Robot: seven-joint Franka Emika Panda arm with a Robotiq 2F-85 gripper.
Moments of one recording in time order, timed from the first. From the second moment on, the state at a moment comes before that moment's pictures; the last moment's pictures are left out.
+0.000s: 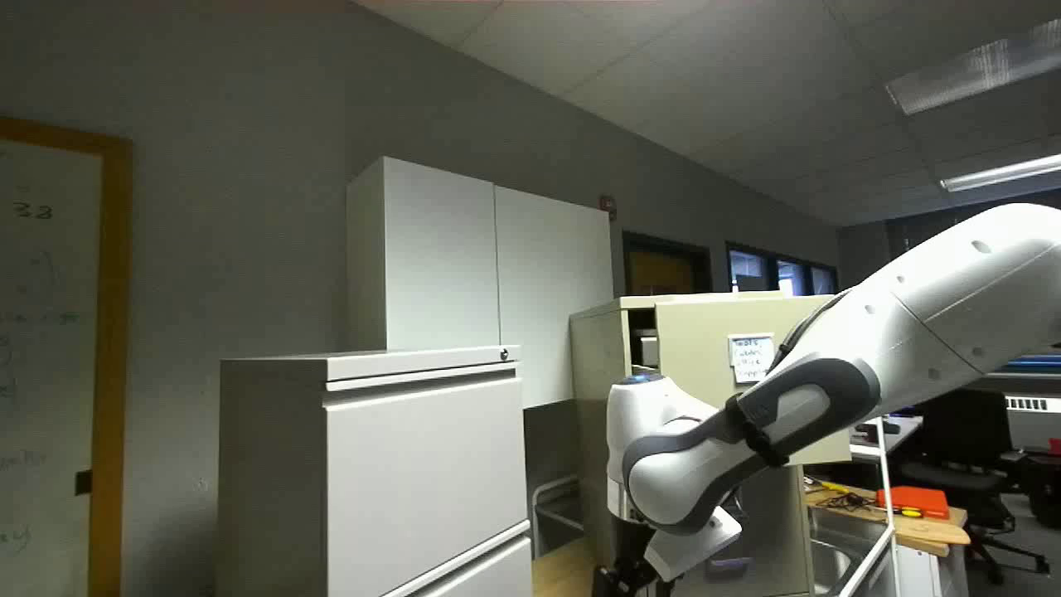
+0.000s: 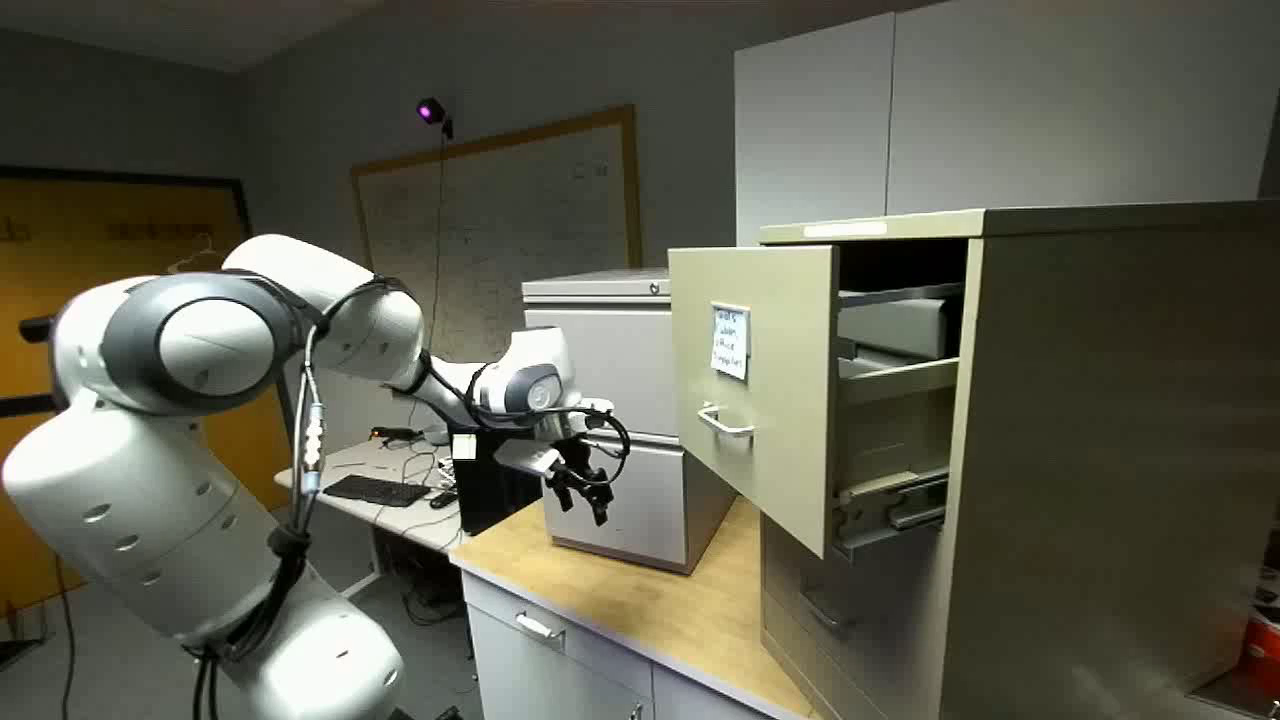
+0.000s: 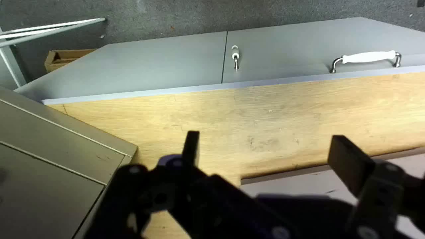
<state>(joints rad) -0.06 -0.39 0.11 -2.54 -0.08 2.29 0.25</state>
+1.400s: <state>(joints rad) -0.07 -0.44 0.12 -2.53 -0.16 2.31 0.41</state>
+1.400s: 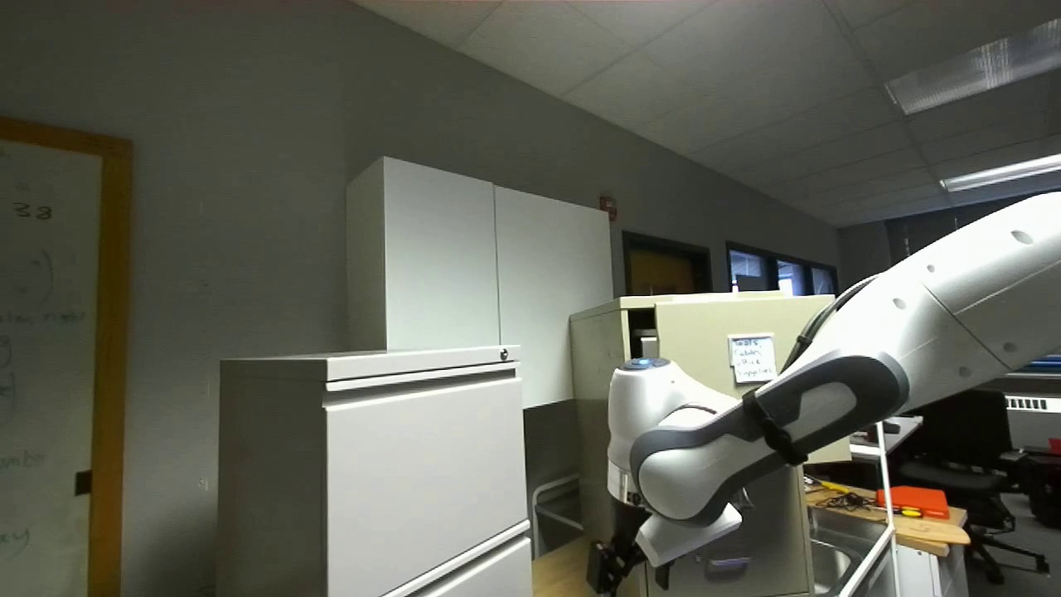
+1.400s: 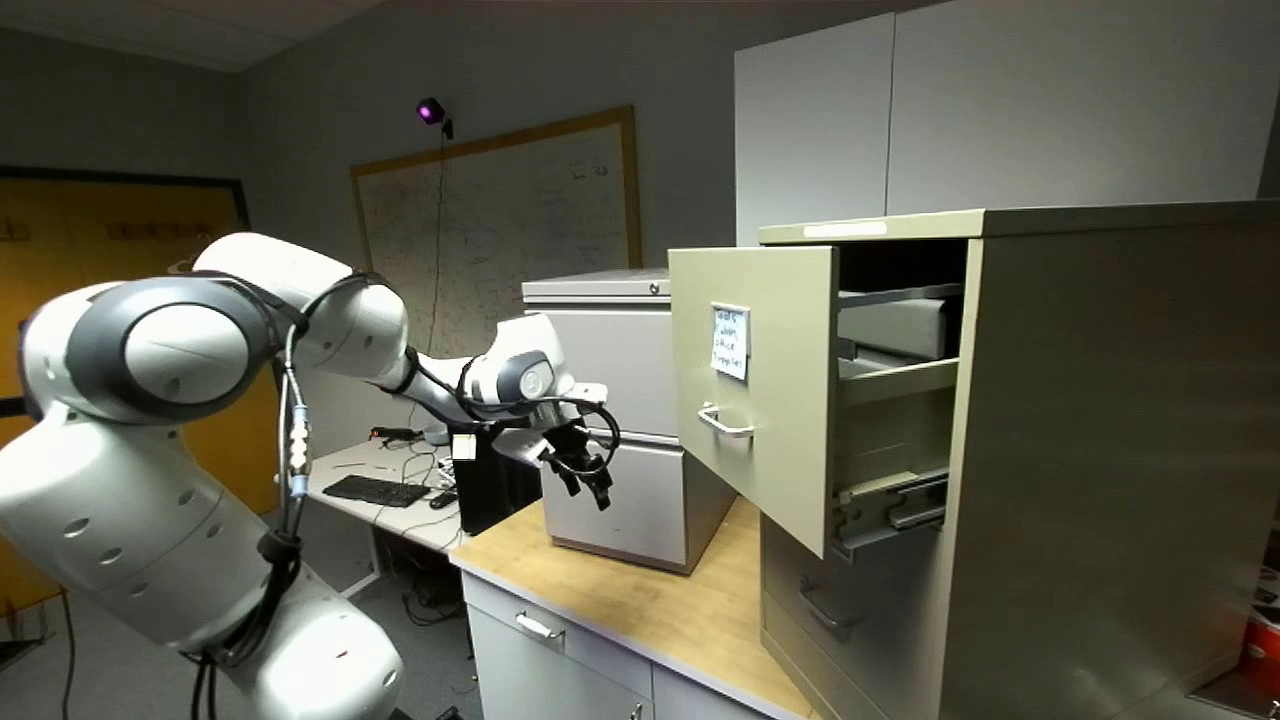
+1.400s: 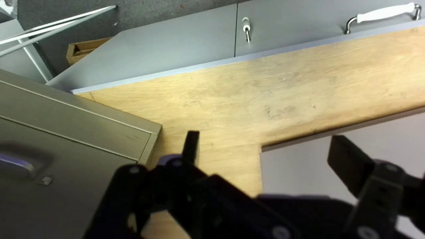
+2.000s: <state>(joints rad) -0.20 -0.67 0.18 -2.62 -0.24 2.47 0.62</state>
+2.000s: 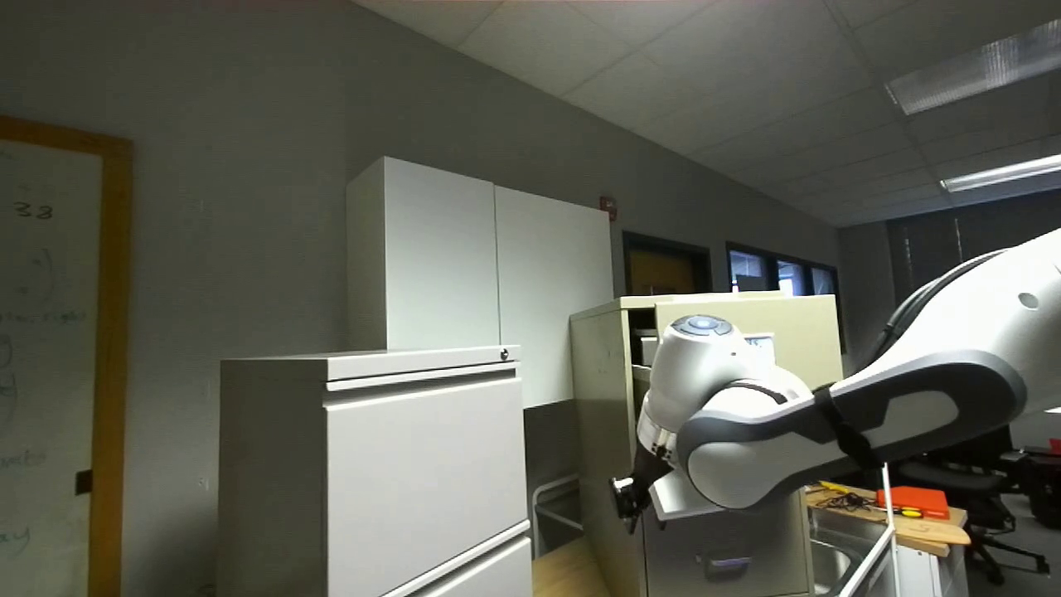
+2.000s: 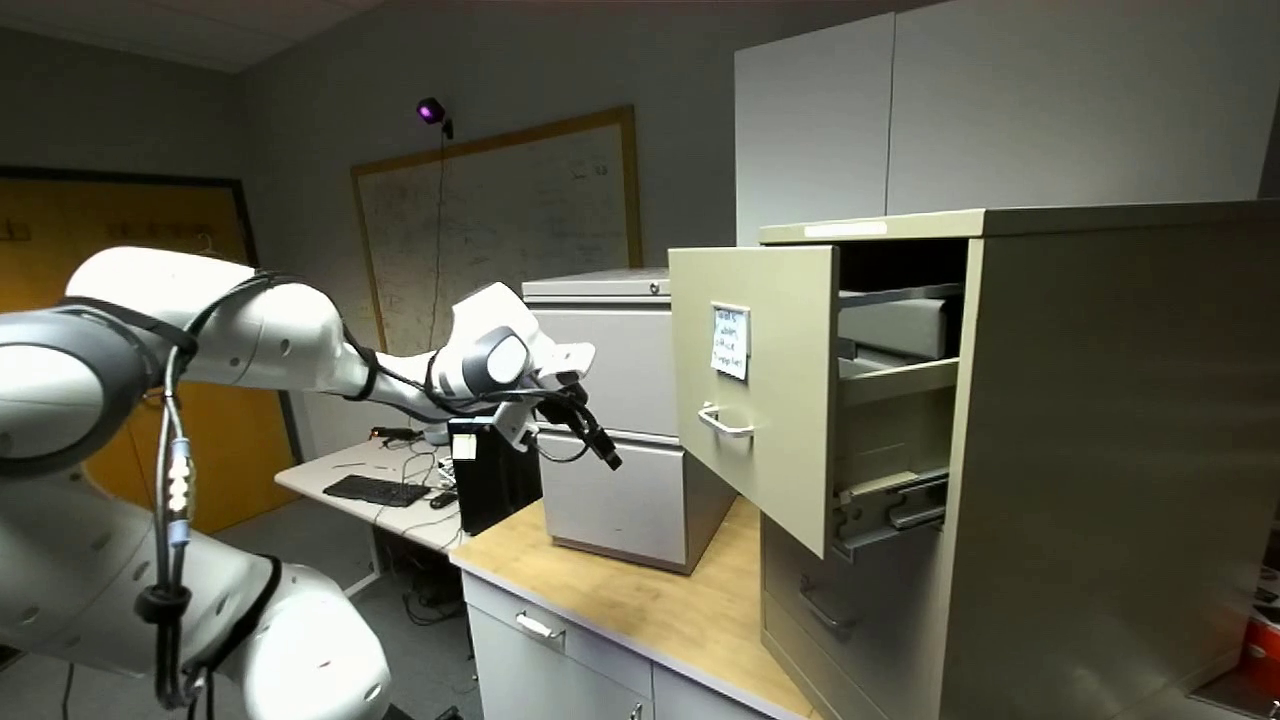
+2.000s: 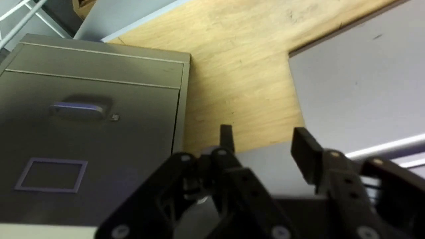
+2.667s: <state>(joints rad) -0.46 -0.92 0.24 -2.75 -0.26 2.78 0.73</state>
